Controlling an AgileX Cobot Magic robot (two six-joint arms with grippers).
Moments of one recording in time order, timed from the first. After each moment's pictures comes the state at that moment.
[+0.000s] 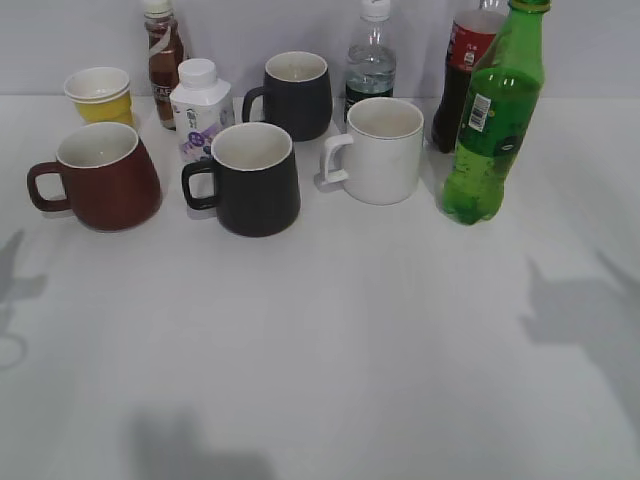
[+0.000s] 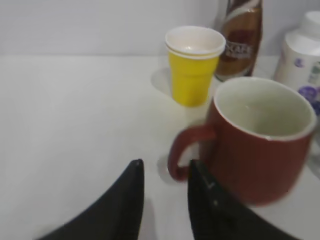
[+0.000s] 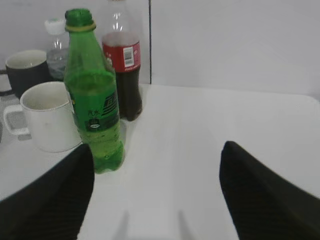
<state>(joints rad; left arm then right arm) -0.11 1.20 -0.28 -0.11 -0.51 0.03 0.17 0.63 -0.43 -0.09 0.09 0.08</state>
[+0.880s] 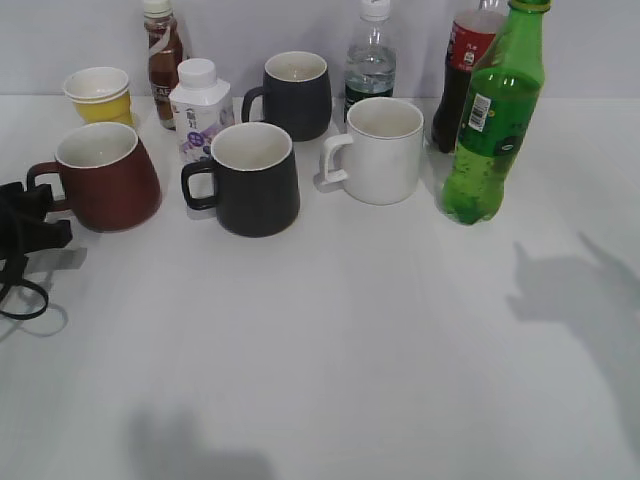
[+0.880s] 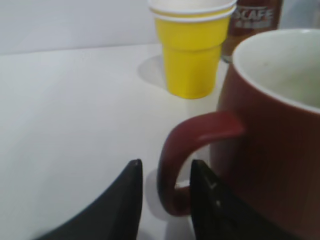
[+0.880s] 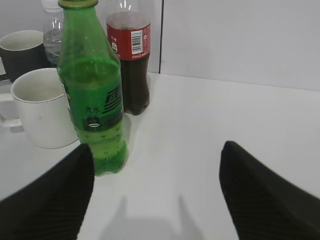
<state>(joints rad) -0.11 1.82 -0.40 -0.04 -1.07 0.03 0.17 0.80 -0.43 -0.12 -0.05 0.07</state>
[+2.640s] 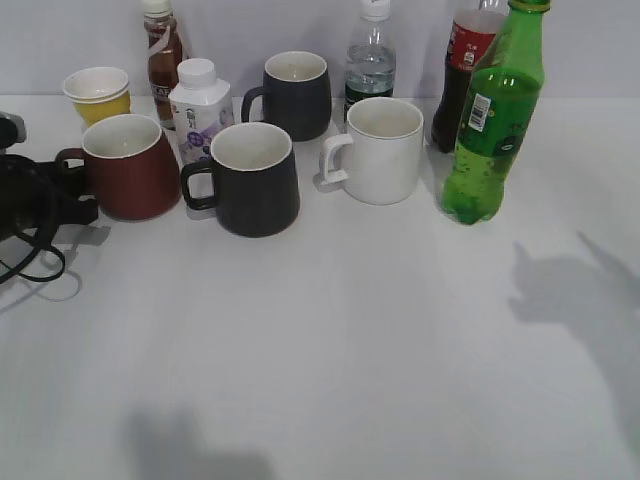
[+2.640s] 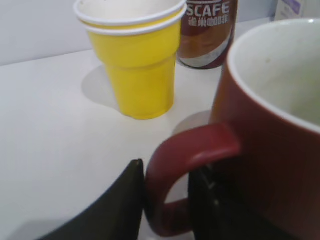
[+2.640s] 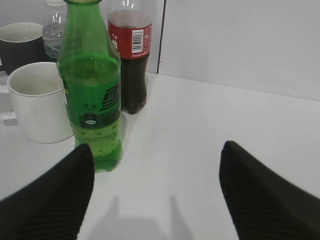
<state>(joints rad) -0.05 1.88 -0.62 0.25 -0.85 -0.05 0.17 0.80 -0.43 -0.17 -0.06 0.07</state>
